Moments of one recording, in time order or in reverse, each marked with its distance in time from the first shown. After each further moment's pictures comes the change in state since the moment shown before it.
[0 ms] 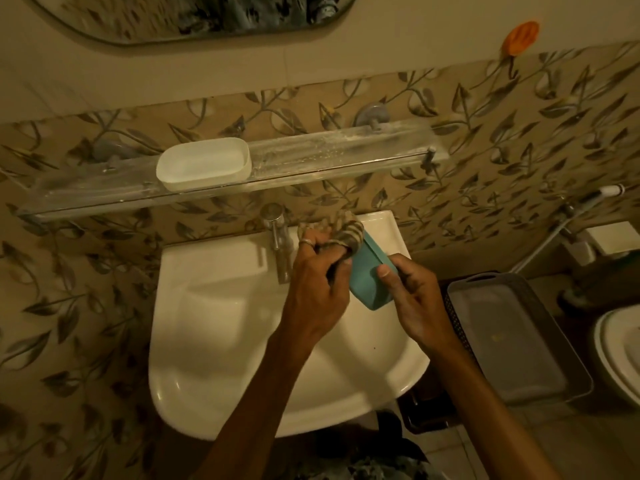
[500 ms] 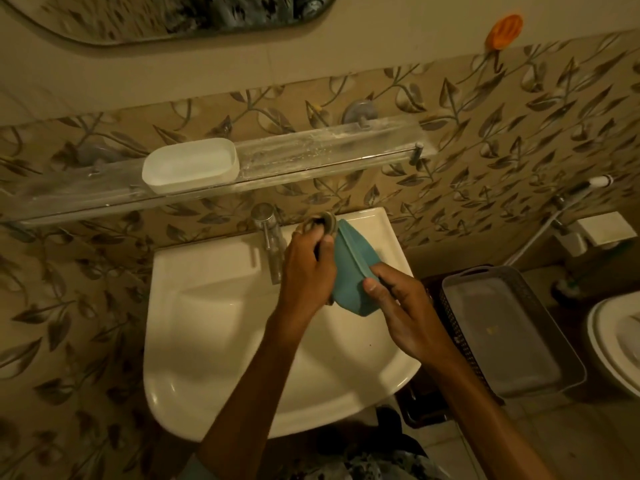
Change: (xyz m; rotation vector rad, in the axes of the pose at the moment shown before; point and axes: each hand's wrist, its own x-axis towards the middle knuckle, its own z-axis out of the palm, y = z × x) left_hand 0.022 0.009 0.004 -0.016 -0.068 -0.262; right_hand -0.014 -0.013 0.001 -0.122 -0.125 -0.095
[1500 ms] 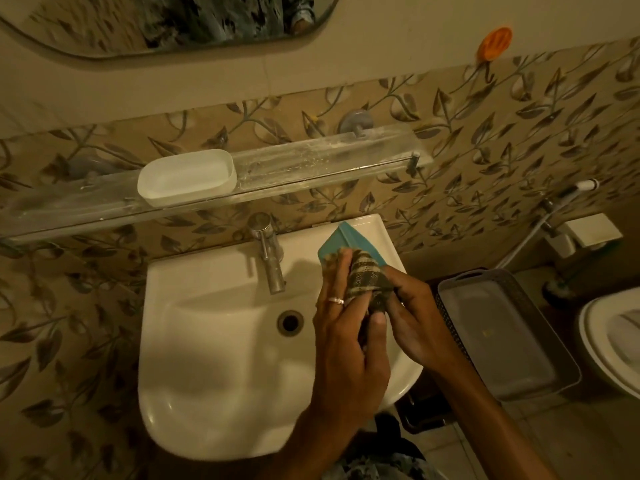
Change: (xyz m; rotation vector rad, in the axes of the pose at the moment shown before) left_hand -0.085 0.016 0.022 -0.128 0.038 0.275; right_hand 0.006 -0.014 -0.005 0.109 0.041 -0.039
